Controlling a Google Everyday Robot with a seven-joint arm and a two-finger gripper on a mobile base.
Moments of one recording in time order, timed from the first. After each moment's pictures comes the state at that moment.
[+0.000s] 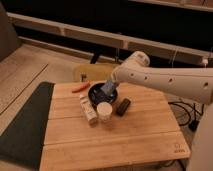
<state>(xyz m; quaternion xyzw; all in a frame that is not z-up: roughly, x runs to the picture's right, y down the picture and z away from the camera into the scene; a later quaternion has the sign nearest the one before) 0.066 -0.042 0.777 -0.09 -0.06 0.58 0.81</state>
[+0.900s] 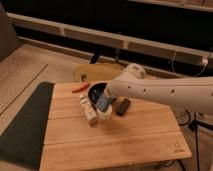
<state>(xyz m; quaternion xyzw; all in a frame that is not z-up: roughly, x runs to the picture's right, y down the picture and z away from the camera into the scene) 0.022 0.030 0.754 -0.15 -0.06 0.51 0.84</state>
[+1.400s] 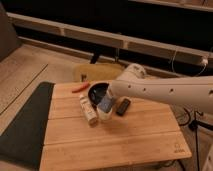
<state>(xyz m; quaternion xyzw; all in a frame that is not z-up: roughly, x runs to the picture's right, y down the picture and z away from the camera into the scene) 0.044 0.018 0.770 -0.14 -0.03 0.52 0.84</state>
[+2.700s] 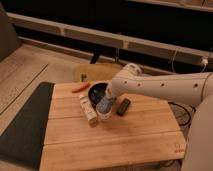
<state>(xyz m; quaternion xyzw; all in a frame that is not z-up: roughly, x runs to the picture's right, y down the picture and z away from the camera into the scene) 0.029 0.034 0.797 -0.18 -0.02 0.53 0.83</state>
